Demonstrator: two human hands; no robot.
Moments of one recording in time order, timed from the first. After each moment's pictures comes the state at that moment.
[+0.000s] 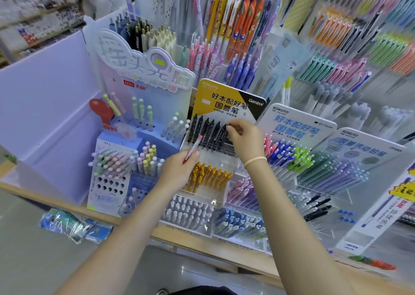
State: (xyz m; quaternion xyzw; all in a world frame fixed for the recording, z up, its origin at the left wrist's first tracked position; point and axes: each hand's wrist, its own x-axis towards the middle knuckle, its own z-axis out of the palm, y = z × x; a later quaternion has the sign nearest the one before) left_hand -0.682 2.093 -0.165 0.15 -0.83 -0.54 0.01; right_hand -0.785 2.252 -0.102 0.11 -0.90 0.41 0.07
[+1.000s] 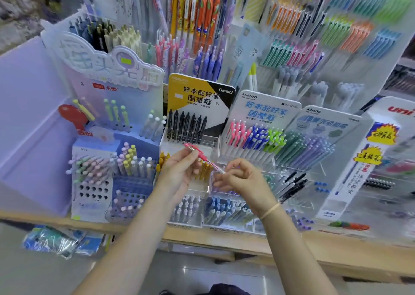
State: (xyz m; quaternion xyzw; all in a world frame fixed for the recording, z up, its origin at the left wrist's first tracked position) left_hand -0.661 2.145 -0.142 0.14 -0.39 -0.91 -0.04; right_hand -0.661 2.326 -0.113 -0.02 -0.69 0.70 -0.18
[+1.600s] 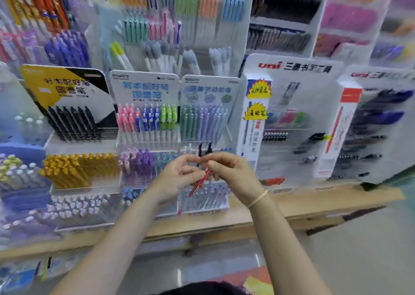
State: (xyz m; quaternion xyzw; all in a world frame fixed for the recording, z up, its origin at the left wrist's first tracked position) left_hand -0.625 2.368 -0.130 -0.09 -0.63 -0.74 -0.21; right_hand -0.605 2.543 -0.101 0.02 -0.72 0.69 -0.06
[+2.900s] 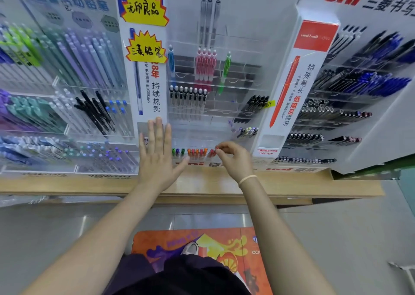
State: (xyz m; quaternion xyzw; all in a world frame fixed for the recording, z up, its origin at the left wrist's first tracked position) left_hand -0.634 2.654 -0.295 -0.07 -0.99 -0.08 0.11; right_hand -0.654 2.883 -0.268 -0.04 -0.89 0.45 -0.04
